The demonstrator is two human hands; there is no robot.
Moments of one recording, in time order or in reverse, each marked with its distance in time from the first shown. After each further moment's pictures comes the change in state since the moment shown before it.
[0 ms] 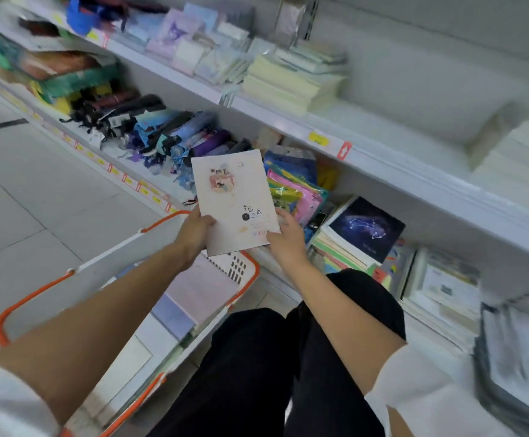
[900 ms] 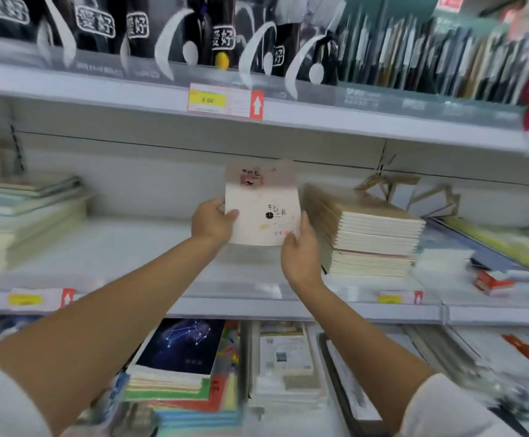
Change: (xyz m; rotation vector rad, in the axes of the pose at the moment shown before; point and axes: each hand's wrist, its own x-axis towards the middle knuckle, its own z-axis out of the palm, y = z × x) left_hand 0.001 0.221 0.477 0.275 -0.355 0.618; right_hand 0.038 -0.063 -0.433 -0.299 0.880 -0.269
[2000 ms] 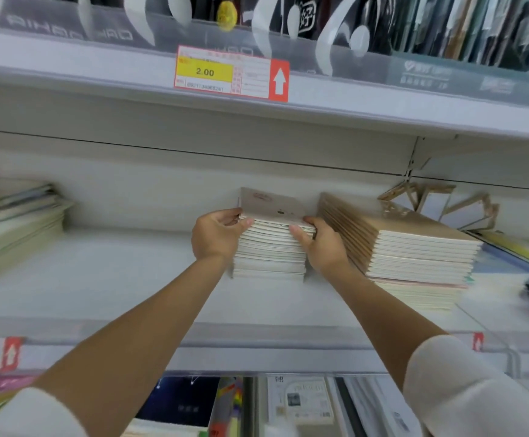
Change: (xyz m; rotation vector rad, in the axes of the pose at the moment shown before) left_hand 0.080 -0.060 0.049 -0.194 0.128 -0.032; right_hand 0.122 0.074 0.024 -0.287 -0.165 0.050
